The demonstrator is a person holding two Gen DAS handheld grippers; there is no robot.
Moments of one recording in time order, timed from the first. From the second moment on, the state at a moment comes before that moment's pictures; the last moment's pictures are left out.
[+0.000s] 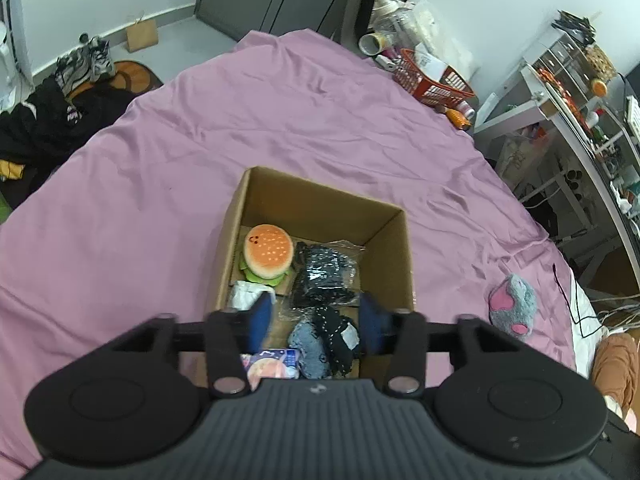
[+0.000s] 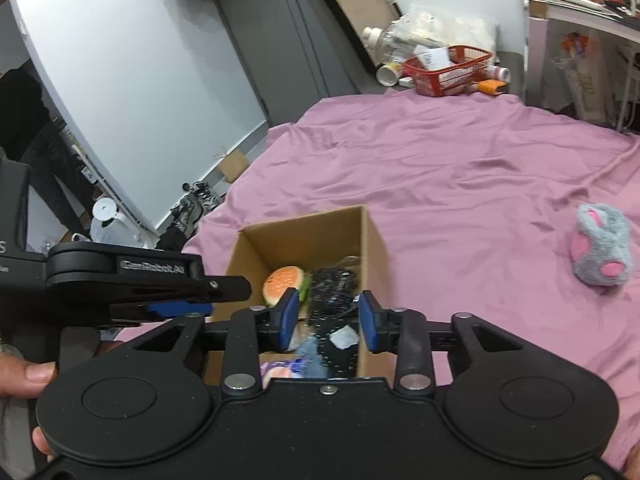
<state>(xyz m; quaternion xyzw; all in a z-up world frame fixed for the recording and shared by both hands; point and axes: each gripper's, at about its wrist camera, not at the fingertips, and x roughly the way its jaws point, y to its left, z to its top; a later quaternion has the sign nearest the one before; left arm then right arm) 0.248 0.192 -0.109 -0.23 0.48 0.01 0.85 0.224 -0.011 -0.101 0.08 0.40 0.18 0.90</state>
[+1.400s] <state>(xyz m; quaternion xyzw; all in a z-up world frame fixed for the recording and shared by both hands) 0.253 0.046 -0.068 -0.14 0.47 -0.05 0.87 0.217 -0.200 -0.090 0.14 0.34 0.07 0.93</state>
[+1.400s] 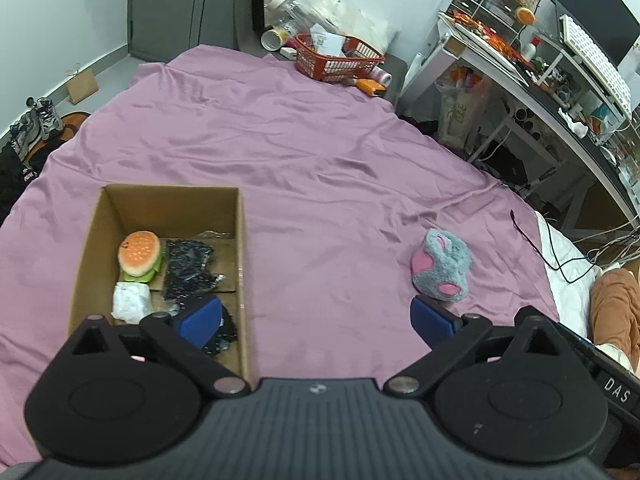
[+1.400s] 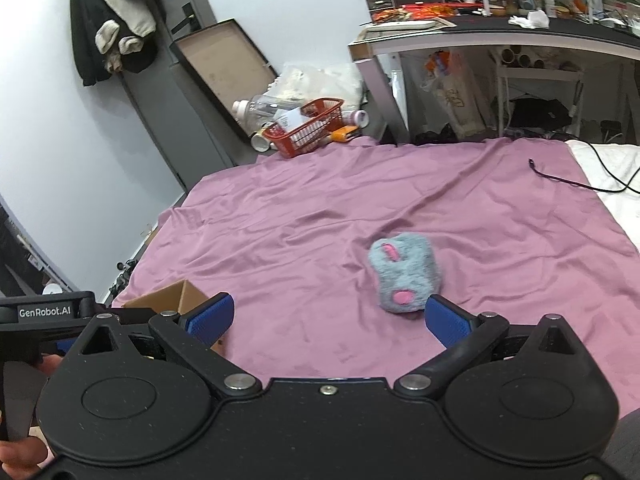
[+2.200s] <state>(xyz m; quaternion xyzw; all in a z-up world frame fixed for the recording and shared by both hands) 0.285 -0.023 -0.084 -0.09 0.49 -0.05 0.87 0.242 -0.258 -0.120 0.18 0.35 0.05 0.92</state>
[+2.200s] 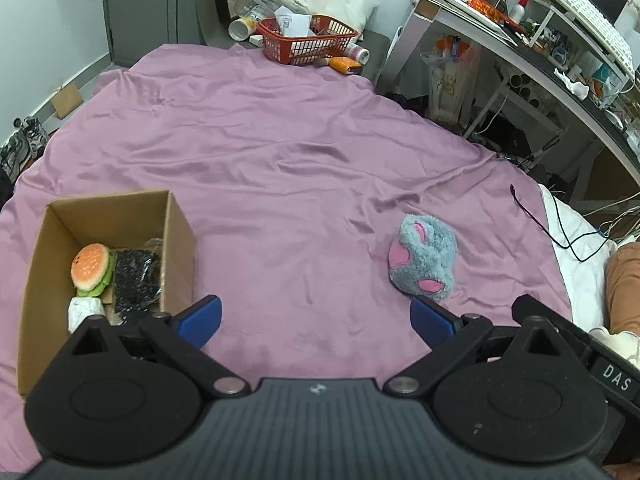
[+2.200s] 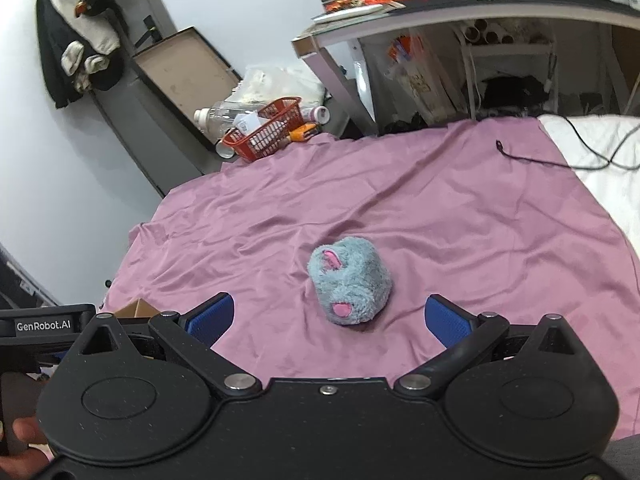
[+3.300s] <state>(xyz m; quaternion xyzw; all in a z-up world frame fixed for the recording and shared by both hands) 0.391 -0.106 -0.161 -0.13 0.53 -0.13 0.83 0.327 -0.301 -0.192 0.29 0.39 0.02 0.87</state>
